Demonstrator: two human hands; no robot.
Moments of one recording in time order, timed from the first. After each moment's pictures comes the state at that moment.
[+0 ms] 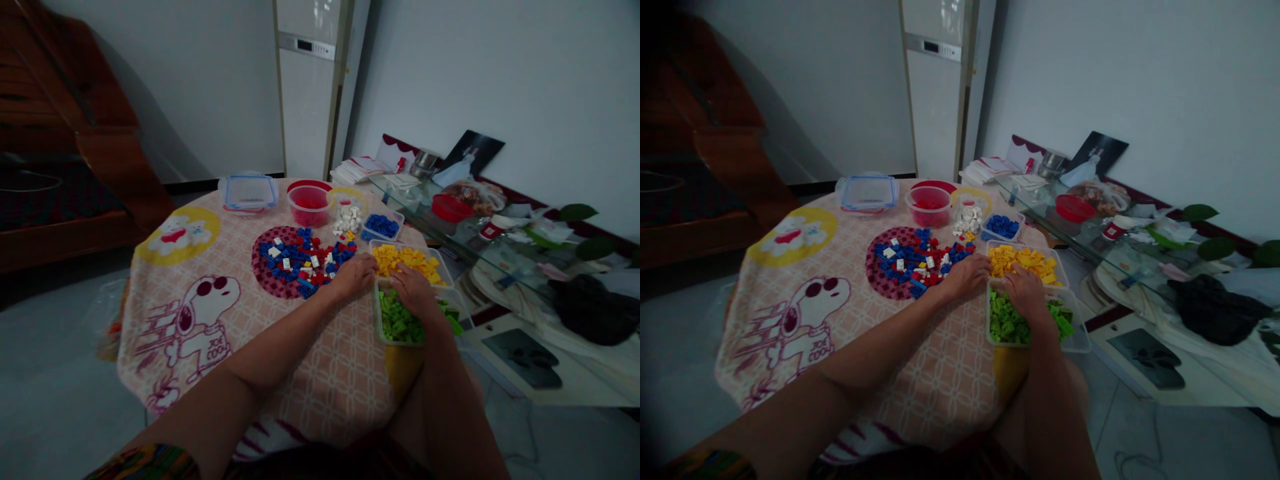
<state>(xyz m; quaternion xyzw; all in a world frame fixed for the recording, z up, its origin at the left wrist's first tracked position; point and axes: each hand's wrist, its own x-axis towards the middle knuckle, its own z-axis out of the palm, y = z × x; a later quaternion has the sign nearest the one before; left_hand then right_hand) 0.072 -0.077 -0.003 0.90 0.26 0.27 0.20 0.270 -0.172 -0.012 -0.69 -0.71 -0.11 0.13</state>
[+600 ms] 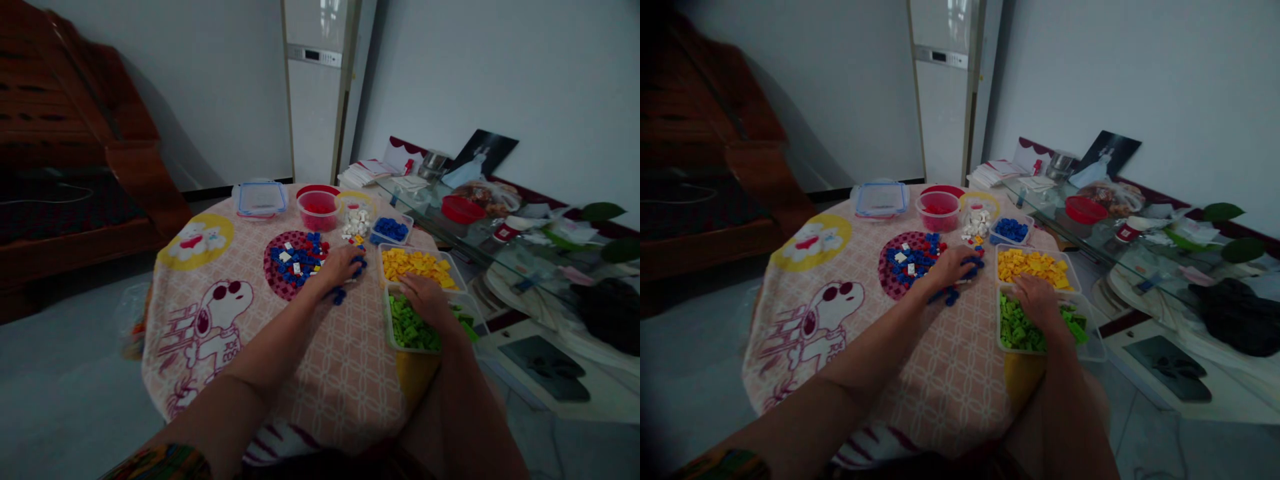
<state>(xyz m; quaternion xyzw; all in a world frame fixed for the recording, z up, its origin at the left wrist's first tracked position) 0.024 -0.038 0.008 0.89 0.33 0.26 0.16 0.284 -0.175 -0.027 -0.65 -0.73 -0.08 0.20</state>
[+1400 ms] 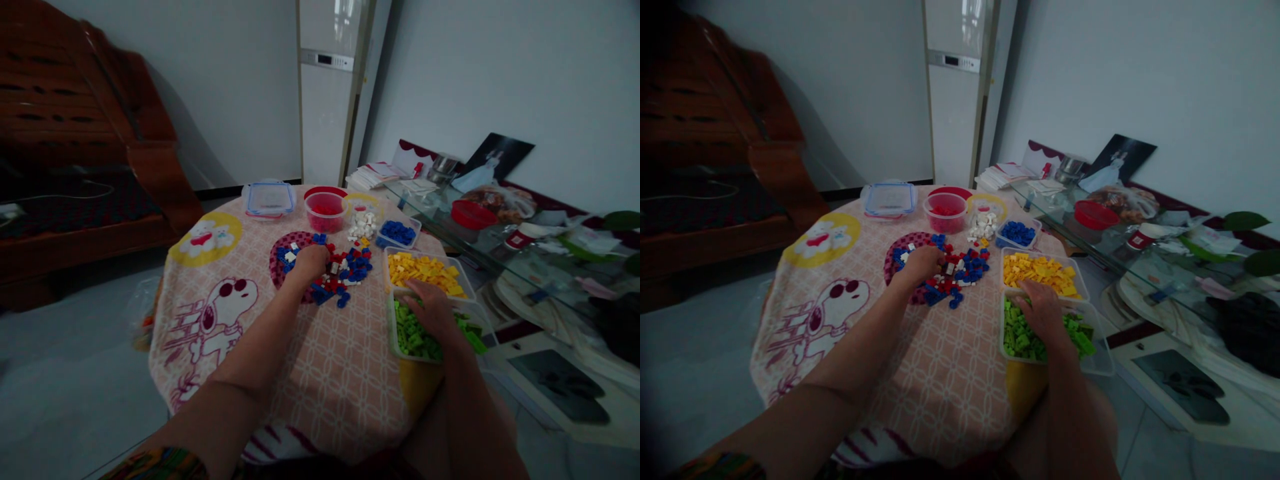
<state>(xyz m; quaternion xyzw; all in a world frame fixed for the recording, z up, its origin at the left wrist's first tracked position) -0.029 -0.031 0.033 0.82 0.56 0.07 0.08 0.280 -0.180 -0.031 -0.64 -0.73 -0.09 0.23</state>
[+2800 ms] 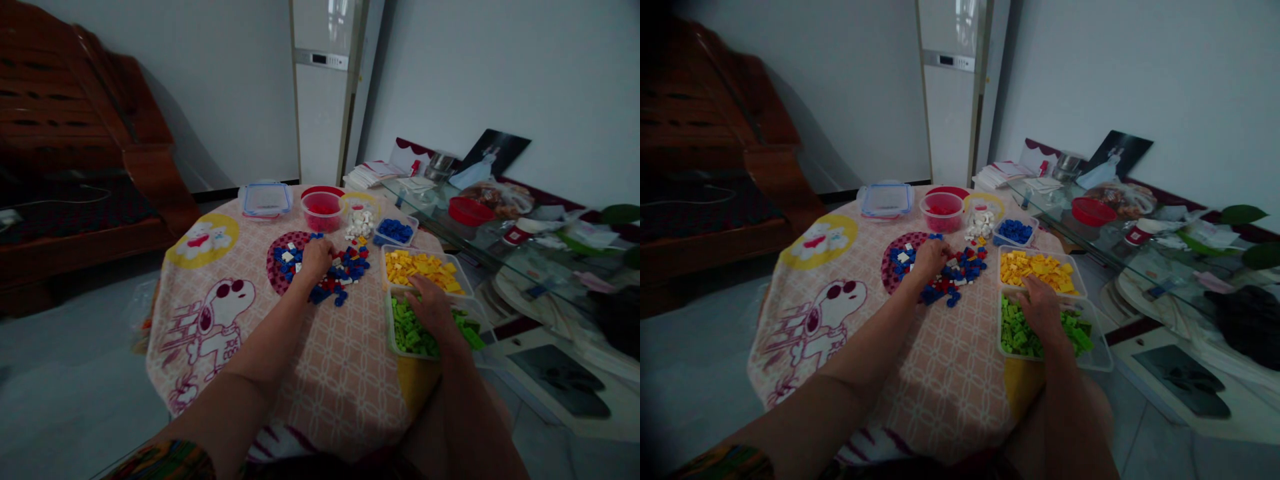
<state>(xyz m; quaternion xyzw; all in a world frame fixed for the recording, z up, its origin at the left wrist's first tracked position) -0.006 -0.015 0.007 0.81 0.54 0.21 0.08 0.281 -0.177 -0.045 -0.66 -0.69 -0.11 0.28</state>
